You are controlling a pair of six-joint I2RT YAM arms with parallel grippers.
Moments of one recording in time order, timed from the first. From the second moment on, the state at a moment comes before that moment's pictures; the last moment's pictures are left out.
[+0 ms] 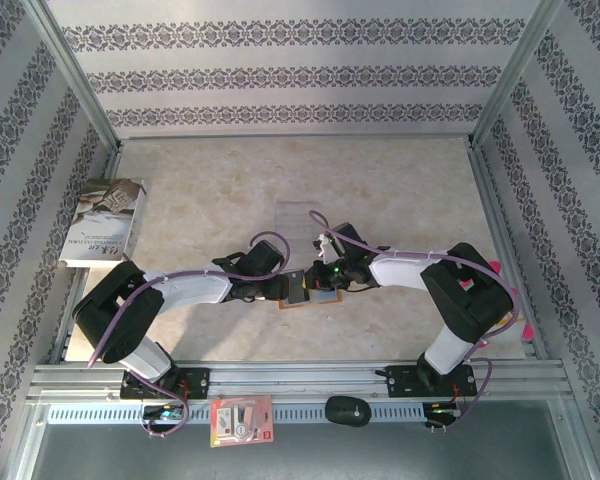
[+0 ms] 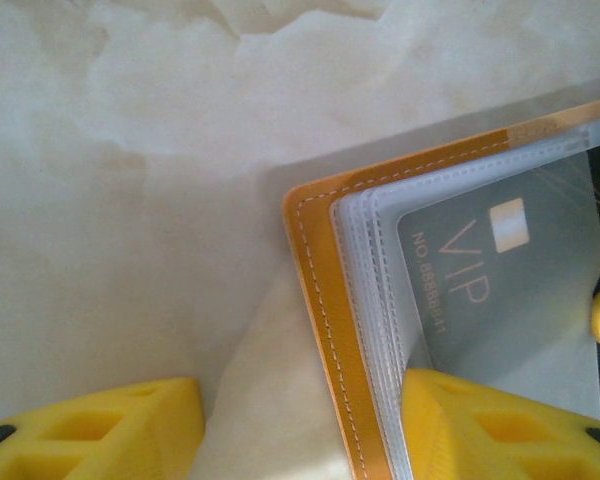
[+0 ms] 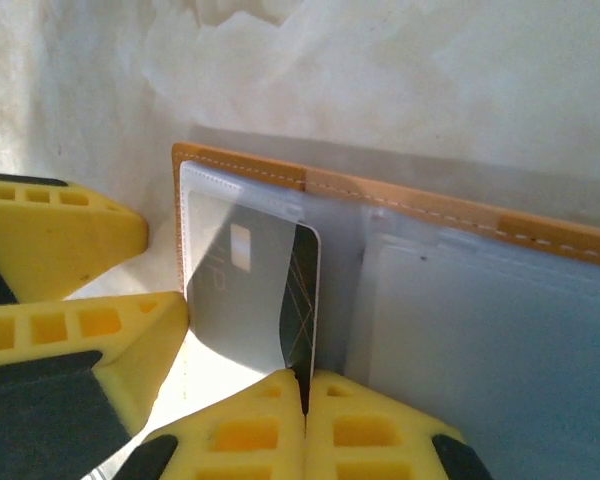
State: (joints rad) left arm -0.74 1.60 0.75 -0.27 0.00 -0.68; right arm 0.61 1.67 0.73 -0.05 -0.54 0.63
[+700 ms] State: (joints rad) left arm -0.74 1.58 0.74 -0.27 0.01 -0.66; right arm 0.60 1.47 0.69 -0.26 -0.34 0.60
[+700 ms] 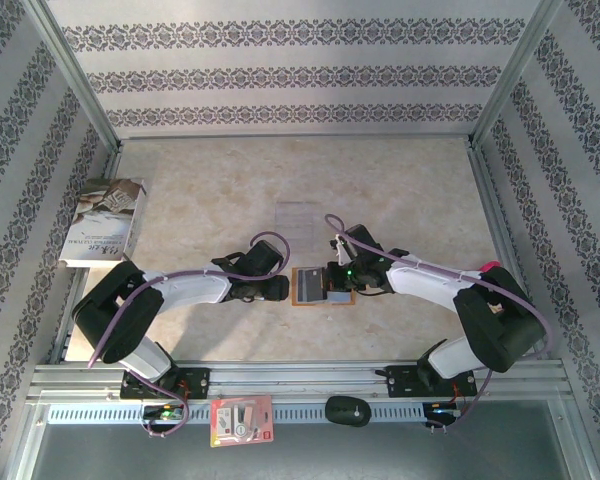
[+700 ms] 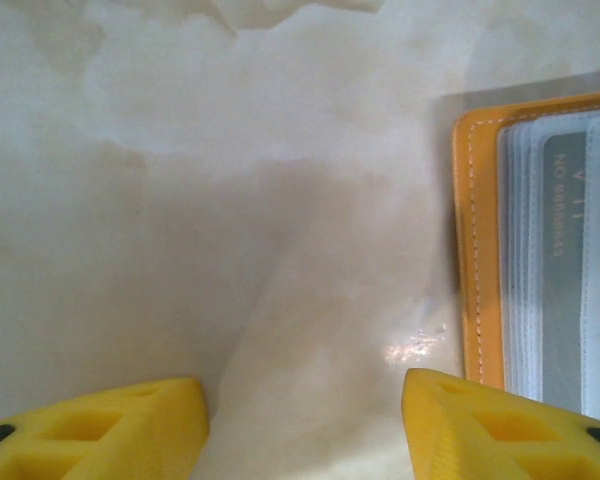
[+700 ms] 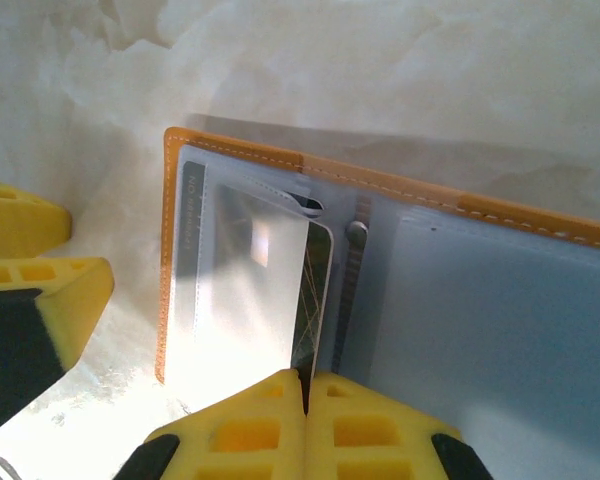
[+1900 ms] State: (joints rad) left arm -0.77 1.64 0.77 -0.12 -0.03 -0.61; right arm 0.65 1.49 0.69 -0.18 -0.29 0.66
